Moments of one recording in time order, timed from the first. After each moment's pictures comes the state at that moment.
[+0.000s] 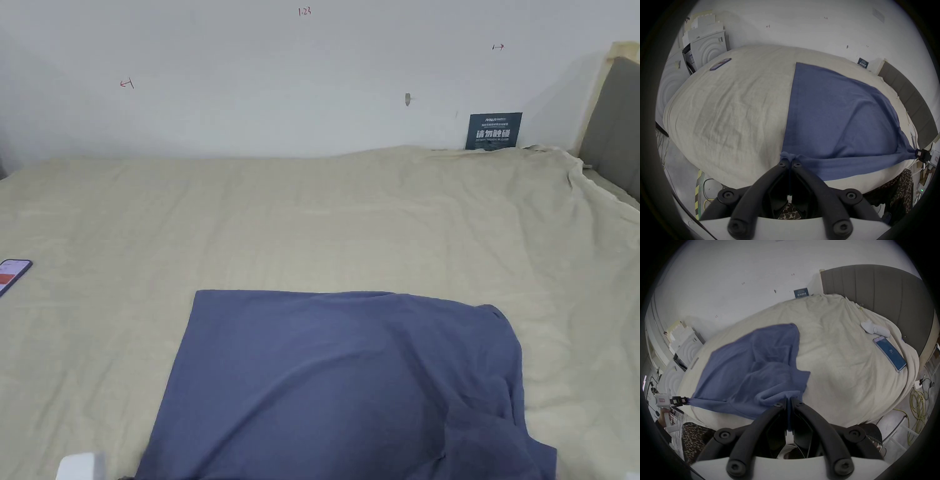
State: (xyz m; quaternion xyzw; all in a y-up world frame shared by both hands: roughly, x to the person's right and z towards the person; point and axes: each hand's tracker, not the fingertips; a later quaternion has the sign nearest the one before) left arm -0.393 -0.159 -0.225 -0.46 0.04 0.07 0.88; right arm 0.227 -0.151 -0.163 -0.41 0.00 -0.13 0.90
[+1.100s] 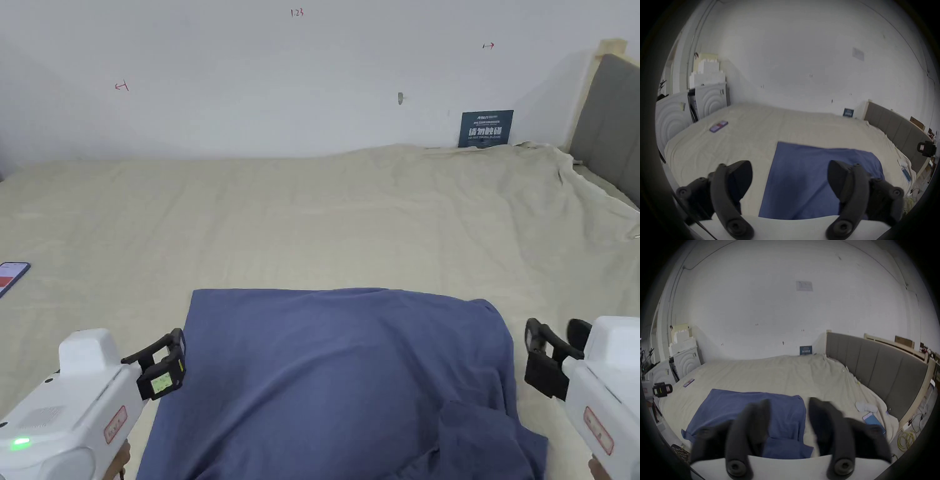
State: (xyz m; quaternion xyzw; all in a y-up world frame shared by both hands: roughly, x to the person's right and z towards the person) left arm -0.320 -0.016 -0.237 -0.16 0.03 0.04 0.99; right arm 0.161 -0.001 -0.200 -0.16 -0.04 -0.01 0.99
